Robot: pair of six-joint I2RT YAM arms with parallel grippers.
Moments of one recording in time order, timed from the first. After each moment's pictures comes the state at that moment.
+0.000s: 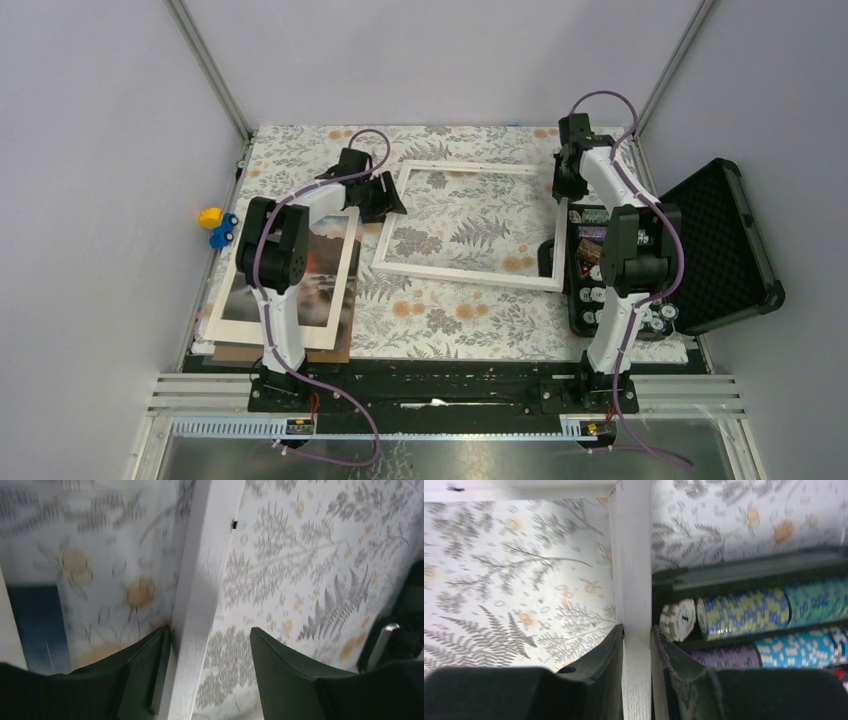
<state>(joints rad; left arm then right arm) -0.26 2.09 1.45 -0.30 0.35 -0.53 0.08 1.98 1.65 -0.85 0.21 0.23</state>
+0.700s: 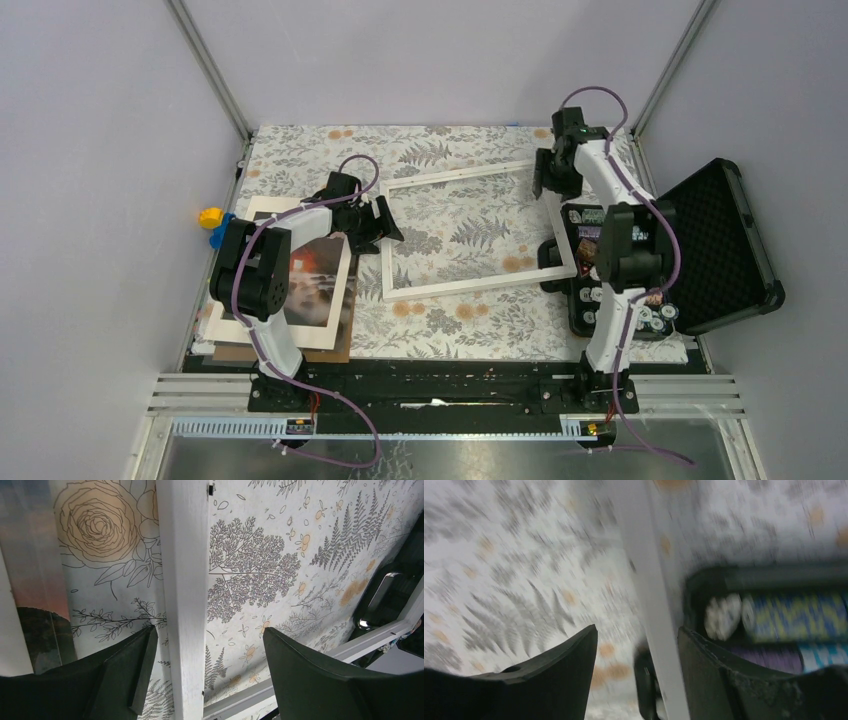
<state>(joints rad) -0.24 1.81 1.09 -0.31 0.43 -0.60 0.10 2.09 1.84 -0.90 0.04 0.22</state>
